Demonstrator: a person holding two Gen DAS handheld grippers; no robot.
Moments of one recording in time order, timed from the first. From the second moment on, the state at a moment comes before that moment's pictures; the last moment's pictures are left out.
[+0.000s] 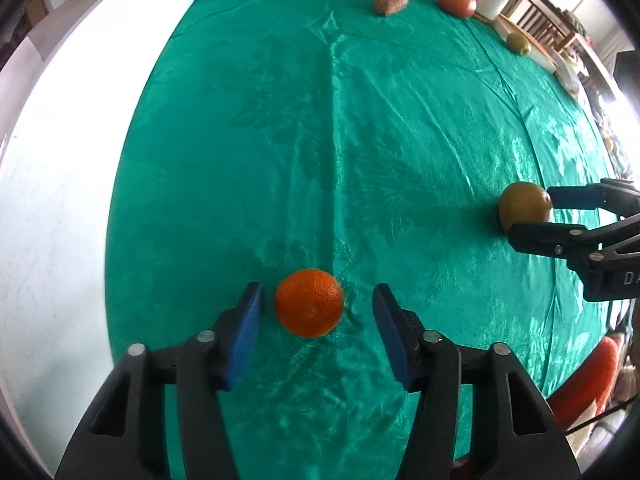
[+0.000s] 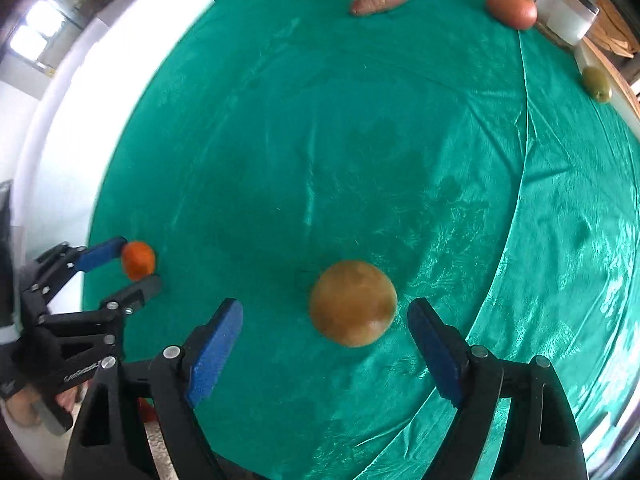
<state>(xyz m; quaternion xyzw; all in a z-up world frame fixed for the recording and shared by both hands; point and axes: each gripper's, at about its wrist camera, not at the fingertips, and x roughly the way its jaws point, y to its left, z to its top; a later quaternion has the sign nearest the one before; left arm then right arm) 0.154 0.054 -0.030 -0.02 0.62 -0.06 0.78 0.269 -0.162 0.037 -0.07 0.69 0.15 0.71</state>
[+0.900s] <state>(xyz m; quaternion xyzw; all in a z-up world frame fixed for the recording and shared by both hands) 0.114 0.342 0.060 -0.22 0.52 0.09 0.82 0.208 0.165 0.134 -0.17 0.52 0.39 0.74</state>
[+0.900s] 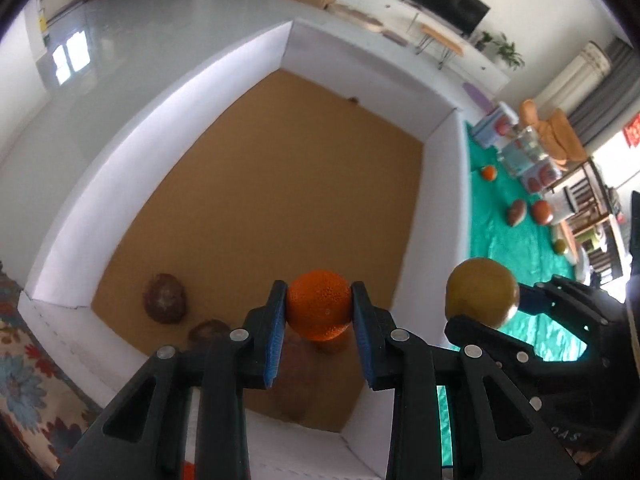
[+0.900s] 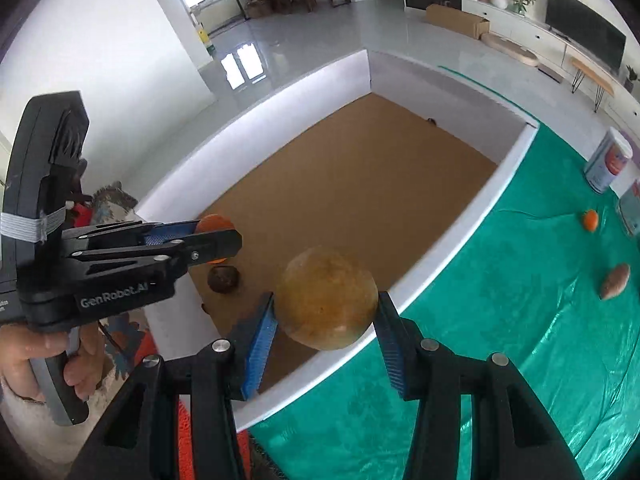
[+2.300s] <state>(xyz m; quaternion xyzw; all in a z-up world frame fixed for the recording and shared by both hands) 0.164 -0.027 -0.040 -0.01 0.45 -0.07 0.89 0.168 -0.320 0.014 -0.01 0.45 -0.04 0.89</state>
